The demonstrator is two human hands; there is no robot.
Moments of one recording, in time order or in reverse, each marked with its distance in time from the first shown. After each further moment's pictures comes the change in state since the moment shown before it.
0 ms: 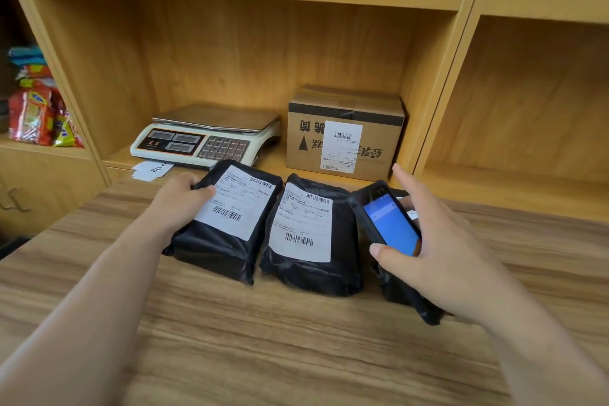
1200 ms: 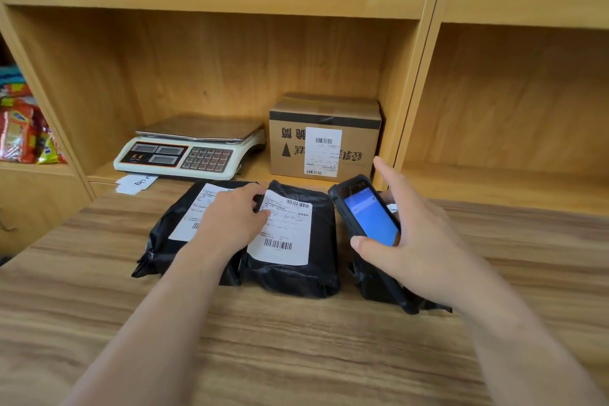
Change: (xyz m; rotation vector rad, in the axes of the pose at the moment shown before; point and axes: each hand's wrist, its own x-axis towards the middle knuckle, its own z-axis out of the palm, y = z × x) left_hand -0.052 0.066 0.087 0.576 -0.053 0.277; right_hand -0.002 0.004 -0.018 0.023 0.012 -0.020
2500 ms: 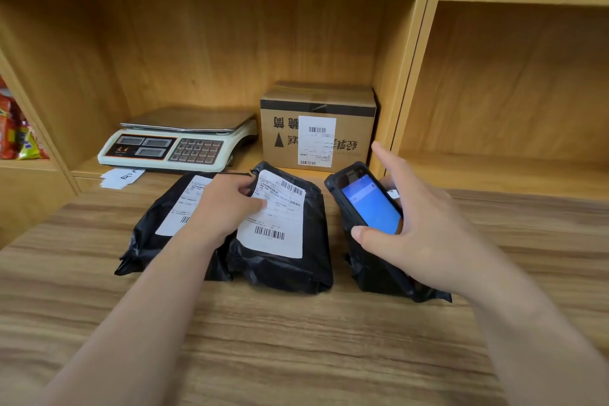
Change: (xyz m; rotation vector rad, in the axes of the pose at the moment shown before) left_hand 0.013 -0.009 0.010 -0.588 -0.044 -0.079; right_hand 0.002 0.005 -0.003 -0.013 -0.009 0.015
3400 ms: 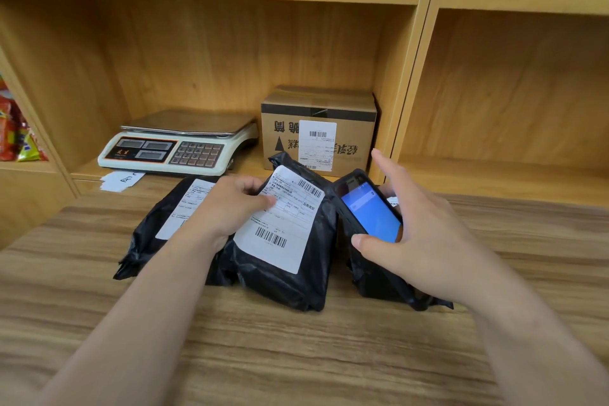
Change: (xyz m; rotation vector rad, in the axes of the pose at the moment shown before) left_hand -0.006 0.013 -0.001 -0.212 -0.110 -0.057; right_hand 0.003 0.002 0.003 -0.027 0.010 -0.017
